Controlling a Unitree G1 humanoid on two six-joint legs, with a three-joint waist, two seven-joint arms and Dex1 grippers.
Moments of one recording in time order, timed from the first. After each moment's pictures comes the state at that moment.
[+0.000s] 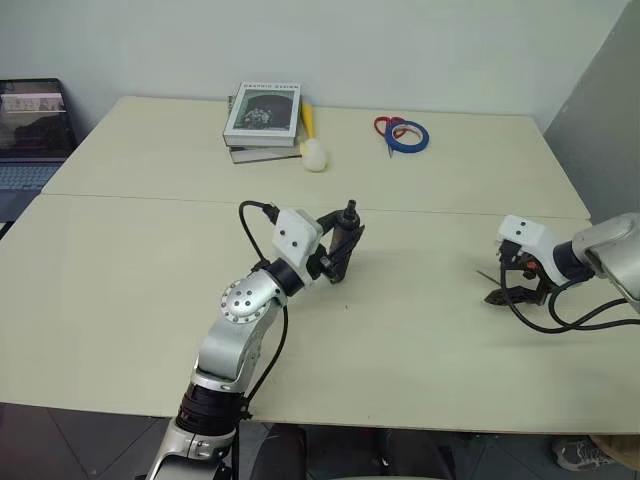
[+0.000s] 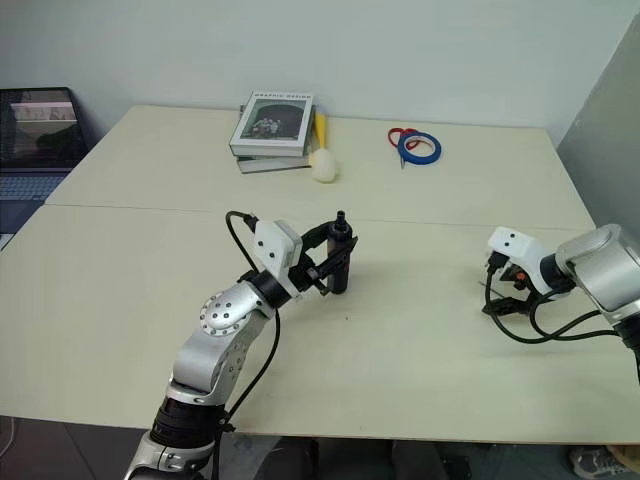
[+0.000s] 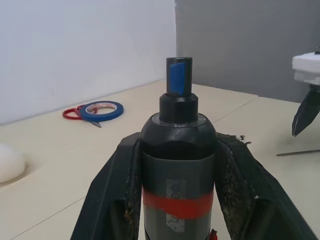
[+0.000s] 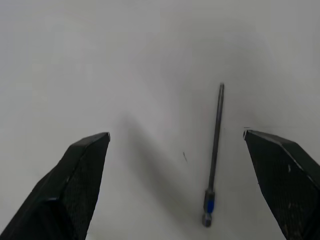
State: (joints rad) left arm -0.32 0.21 -0.15 -0.22 -0.20 0.19 -0.51; right arm -0.74 -1.11 0.48 0.11 0.17 0.88 1.16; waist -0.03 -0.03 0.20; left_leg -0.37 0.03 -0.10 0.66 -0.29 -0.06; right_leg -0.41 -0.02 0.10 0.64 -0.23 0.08
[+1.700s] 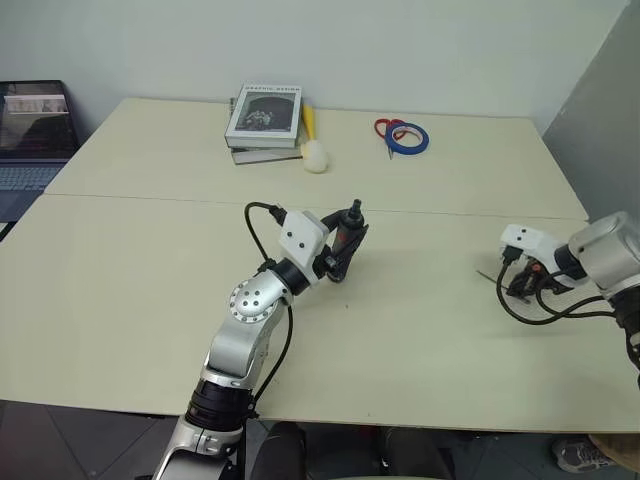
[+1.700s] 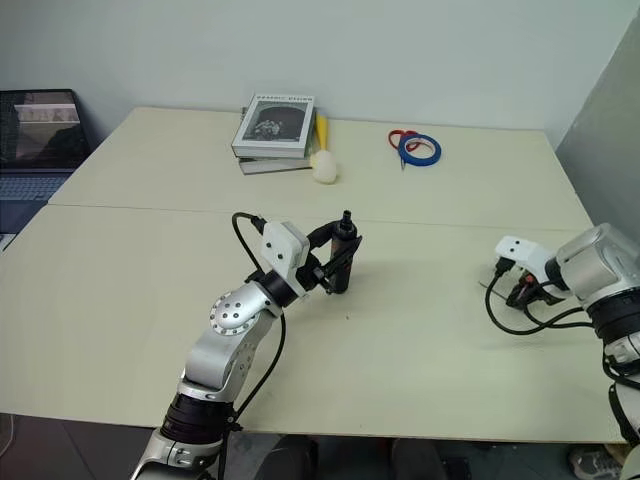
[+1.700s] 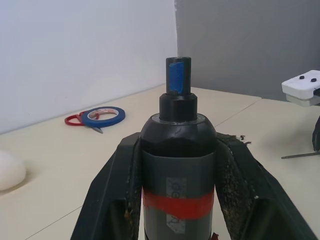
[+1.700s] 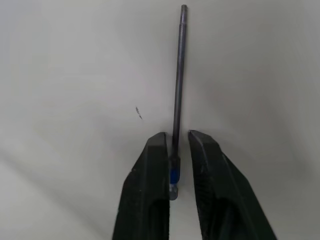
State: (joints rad) left arm -0.34 0.19 -0.16 -0.16 -0.17 0.12 -0.50; right arm -0.79 -0.97 0.45 0.42 -0.18 0.75 1.35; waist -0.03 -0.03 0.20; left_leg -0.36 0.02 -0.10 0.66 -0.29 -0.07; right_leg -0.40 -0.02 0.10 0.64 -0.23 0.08
